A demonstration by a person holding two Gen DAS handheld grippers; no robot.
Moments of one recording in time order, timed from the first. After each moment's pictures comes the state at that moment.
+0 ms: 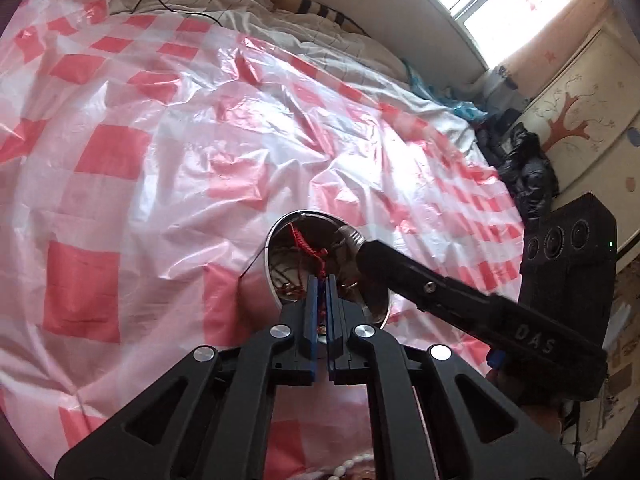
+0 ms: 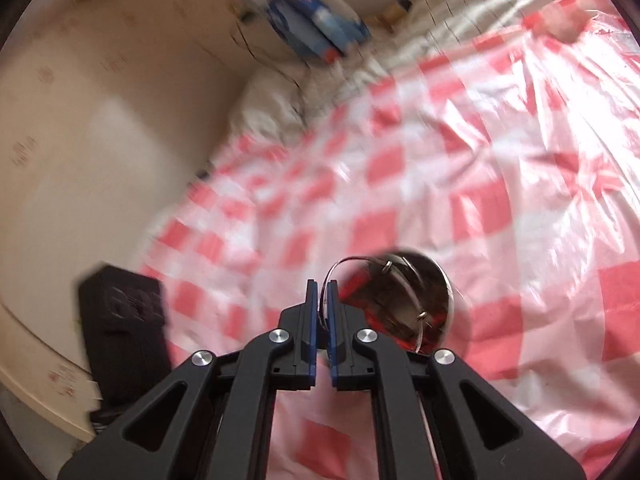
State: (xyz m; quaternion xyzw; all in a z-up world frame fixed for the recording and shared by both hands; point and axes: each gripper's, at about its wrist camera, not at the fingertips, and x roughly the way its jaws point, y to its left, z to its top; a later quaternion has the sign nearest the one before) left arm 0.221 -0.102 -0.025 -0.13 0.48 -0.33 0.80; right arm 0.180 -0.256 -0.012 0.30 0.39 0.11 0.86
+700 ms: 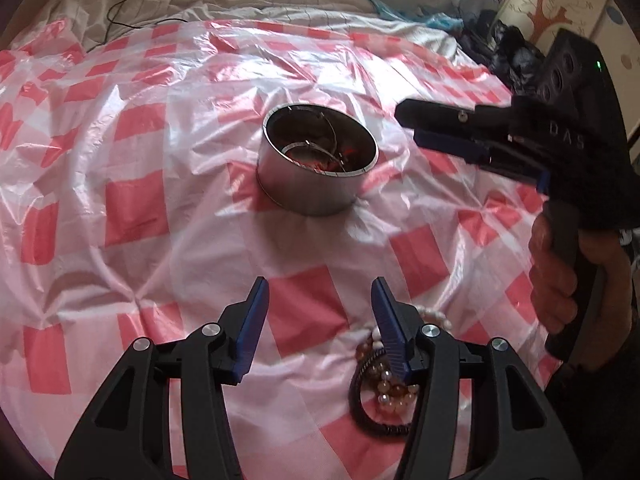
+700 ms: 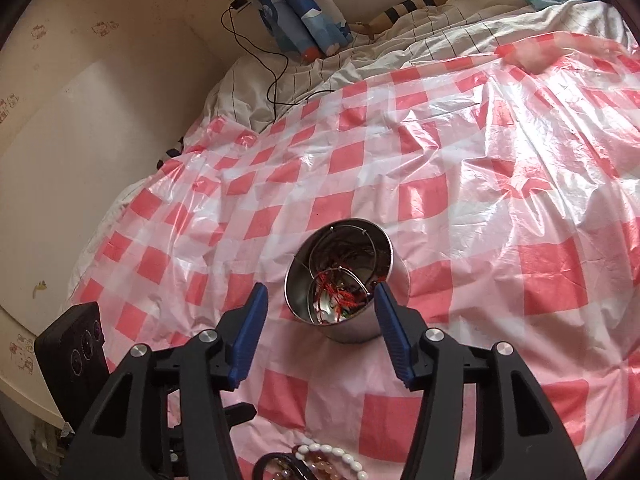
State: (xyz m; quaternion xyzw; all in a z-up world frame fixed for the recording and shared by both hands) left arm 0.130 -0.074 -0.025 0.06 0.49 -0.36 0.79; right arm 0.121 -0.260 0.019 0.24 0.39 0.06 0.88
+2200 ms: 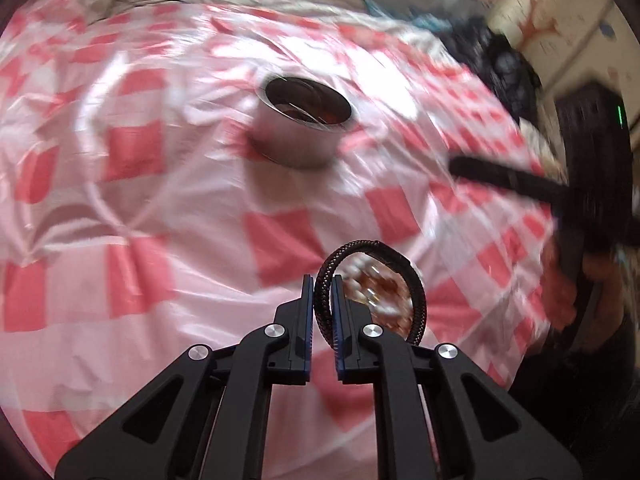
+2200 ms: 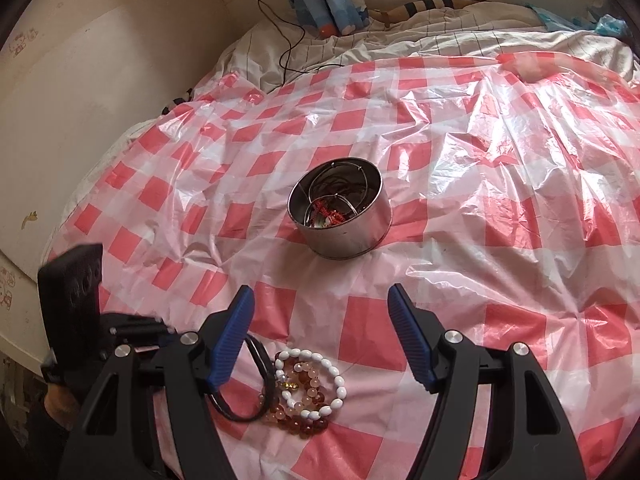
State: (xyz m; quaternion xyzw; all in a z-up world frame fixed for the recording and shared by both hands) left arm 0.107 -0.032 -0.027 0.00 0.50 -0.37 0.78; right arm 0.061 -0.227 0.025 0.14 0.44 0.09 0.88
